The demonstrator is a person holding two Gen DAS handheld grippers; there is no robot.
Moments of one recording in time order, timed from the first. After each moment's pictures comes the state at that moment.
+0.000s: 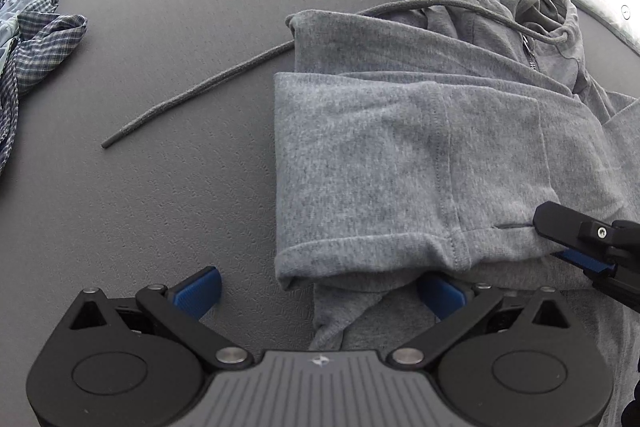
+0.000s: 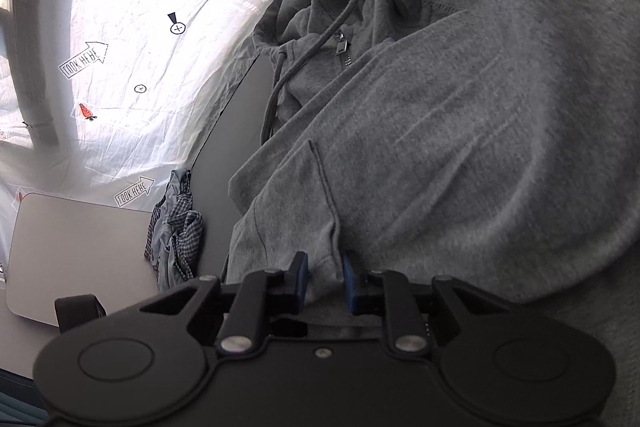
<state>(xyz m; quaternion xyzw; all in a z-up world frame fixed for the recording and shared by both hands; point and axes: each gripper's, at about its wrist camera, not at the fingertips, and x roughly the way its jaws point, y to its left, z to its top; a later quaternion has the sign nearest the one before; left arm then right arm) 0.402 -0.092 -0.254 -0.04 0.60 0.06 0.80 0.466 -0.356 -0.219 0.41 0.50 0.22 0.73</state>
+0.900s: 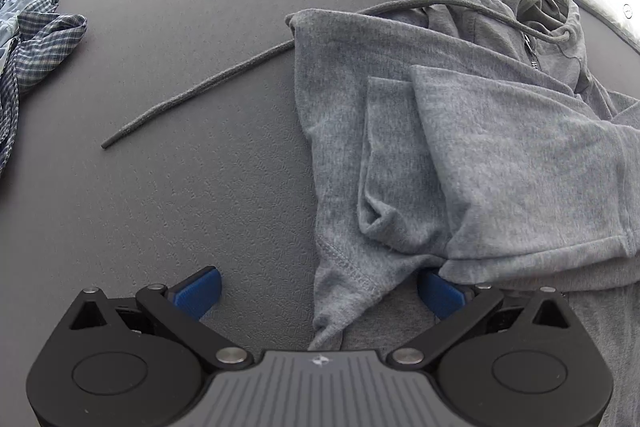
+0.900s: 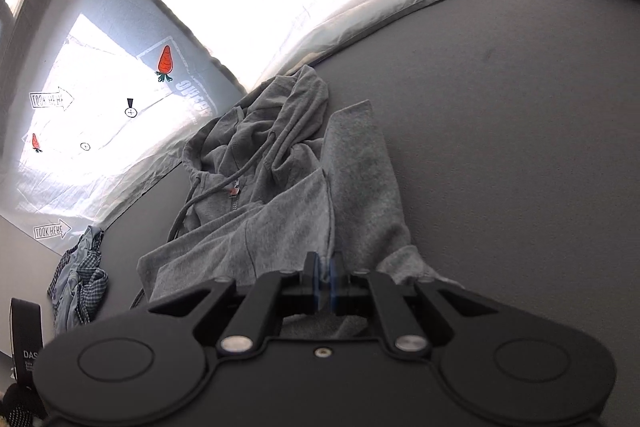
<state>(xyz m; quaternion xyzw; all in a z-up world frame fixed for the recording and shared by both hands) 0.398 -0.096 -0.251 -0.04 0.60 0.06 0.80 0.424 -0.457 -0.178 0.28 0.40 0.08 0.87</state>
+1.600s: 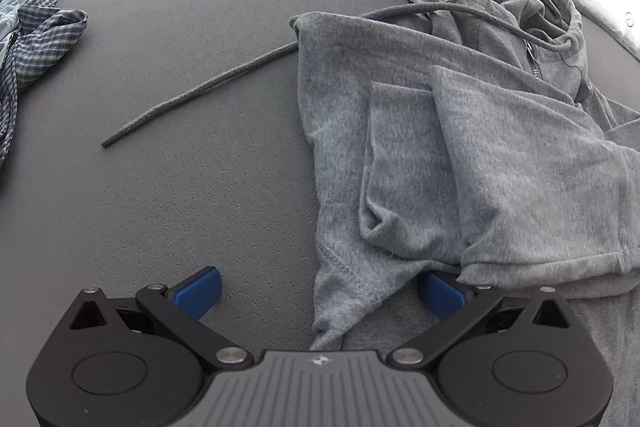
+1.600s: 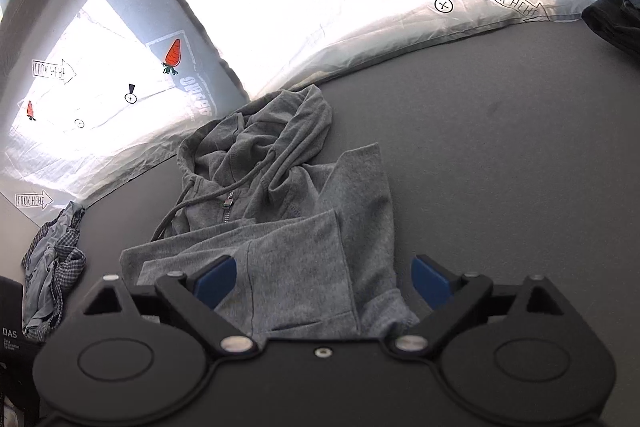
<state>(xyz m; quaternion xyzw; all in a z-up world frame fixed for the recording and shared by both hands) 0.410 -0.082 -0.249 -0.06 0.61 0.03 0.79 0.440 -0.448 -0.145 0.19 0.38 0.09 0.90</state>
